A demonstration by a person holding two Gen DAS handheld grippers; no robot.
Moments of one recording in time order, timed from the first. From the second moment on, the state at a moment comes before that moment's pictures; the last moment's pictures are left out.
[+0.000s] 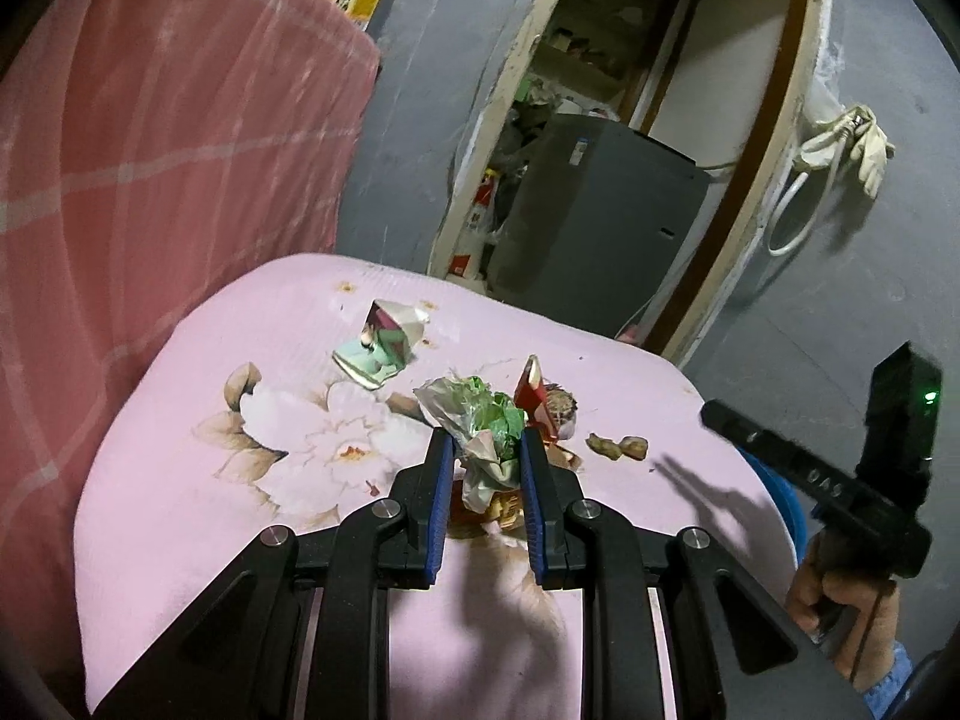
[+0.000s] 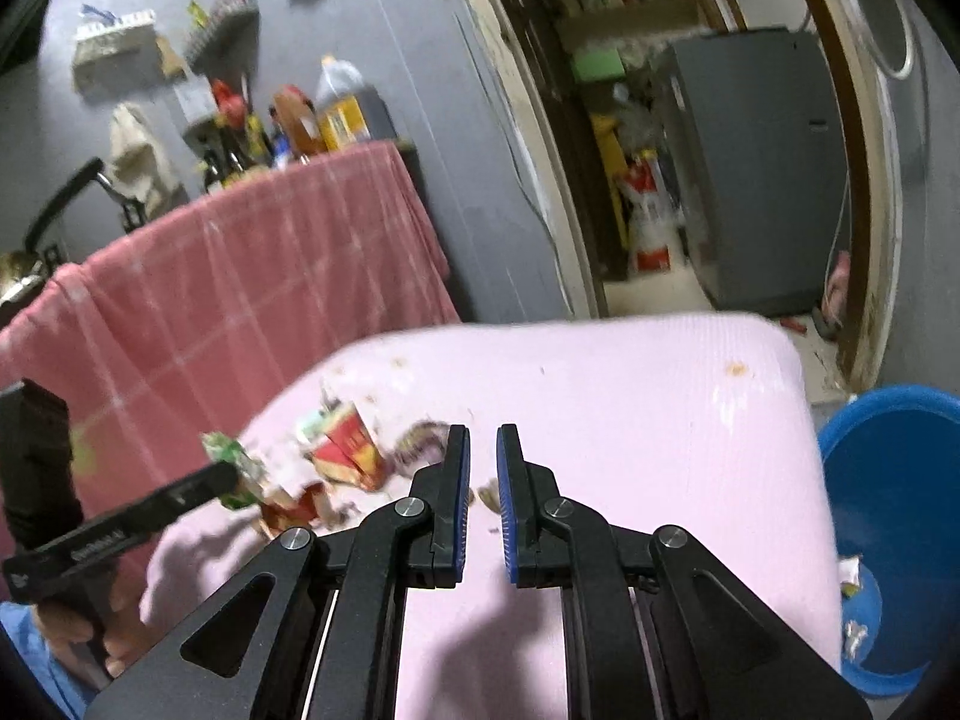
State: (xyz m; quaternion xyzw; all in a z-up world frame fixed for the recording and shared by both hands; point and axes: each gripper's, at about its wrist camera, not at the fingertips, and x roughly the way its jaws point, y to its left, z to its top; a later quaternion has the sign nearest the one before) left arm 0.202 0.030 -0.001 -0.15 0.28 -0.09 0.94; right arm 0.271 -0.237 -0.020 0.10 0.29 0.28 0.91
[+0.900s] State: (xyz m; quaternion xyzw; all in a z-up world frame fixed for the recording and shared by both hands) left arm 0.195 0.022 0.008 -0.15 0.27 -0.10 0.95; right arm 0.288 -0.205 -0.042 0.00 0.37 0.27 0.89
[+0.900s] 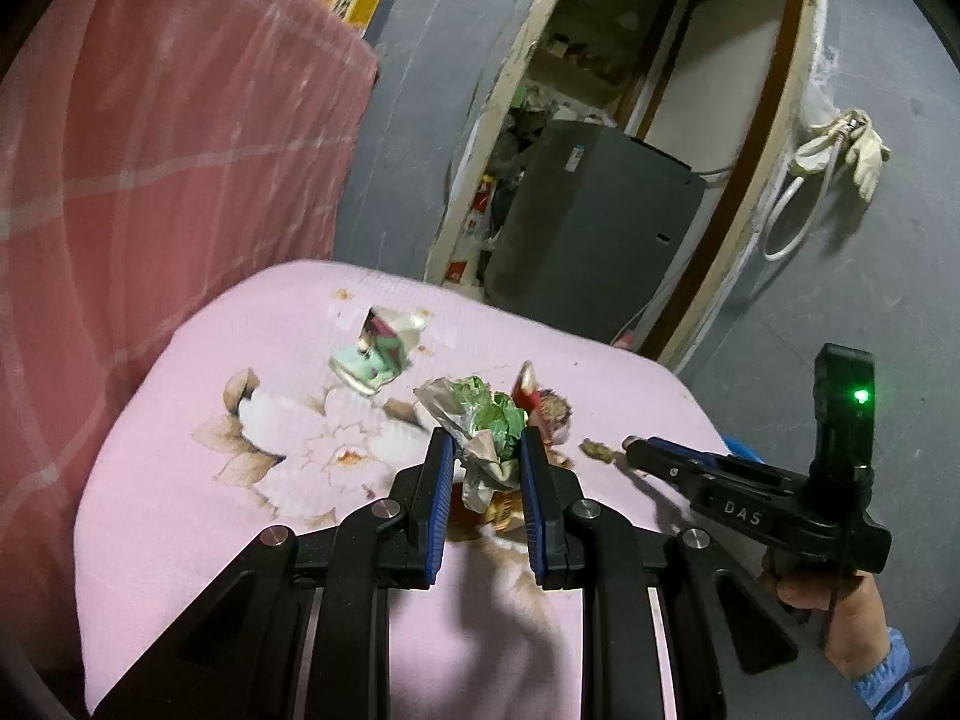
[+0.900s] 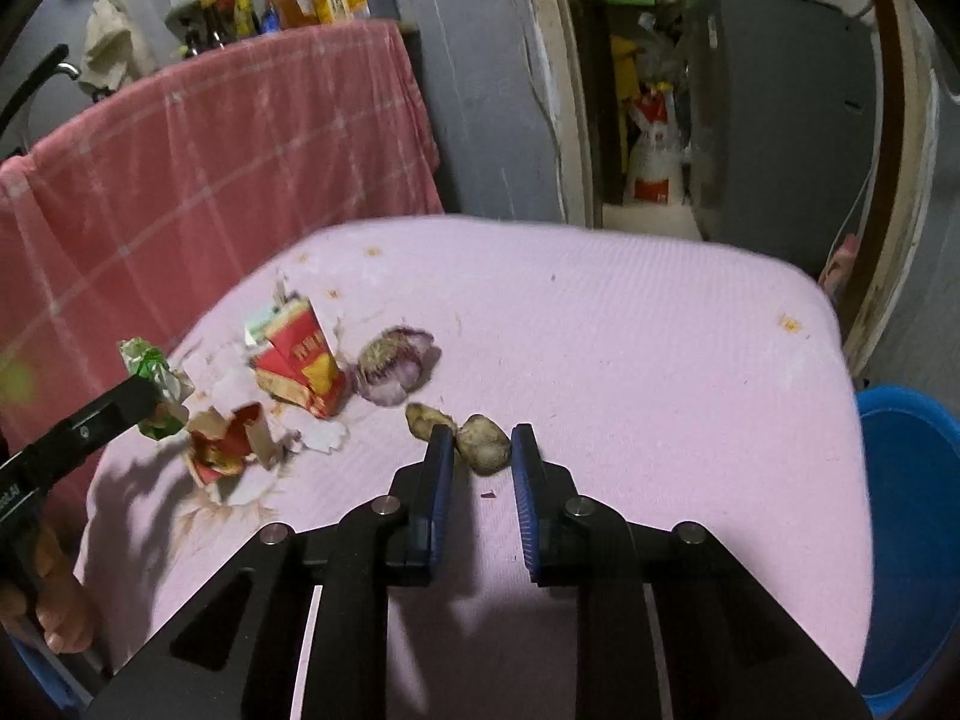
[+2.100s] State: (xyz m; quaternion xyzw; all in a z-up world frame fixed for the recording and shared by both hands) left arm 0.262 -0.232 0.053 -0.06 0.19 -0.27 0.94; right arm 0.212 -0.427 0.039 0.12 0.13 0.04 0.98
